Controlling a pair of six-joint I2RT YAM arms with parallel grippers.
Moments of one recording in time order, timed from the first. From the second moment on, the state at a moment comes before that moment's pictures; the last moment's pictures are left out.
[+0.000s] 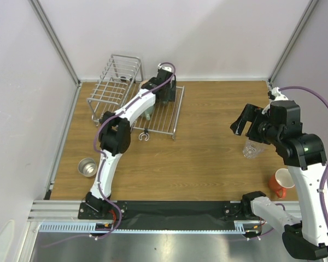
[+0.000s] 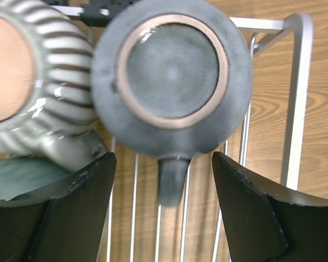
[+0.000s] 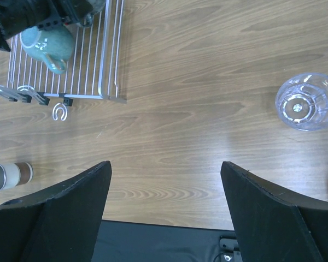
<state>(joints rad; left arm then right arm) -0.51 2.35 2.13 -0.56 -0.27 -0.28 0.23 0.94 1.45 -1.15 -0.01 0.48</state>
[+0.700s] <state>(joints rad) -0.55 2.14 1.98 -0.64 -0.29 -0.34 0.23 0.91 1.41 -1.16 0.04 0.55</state>
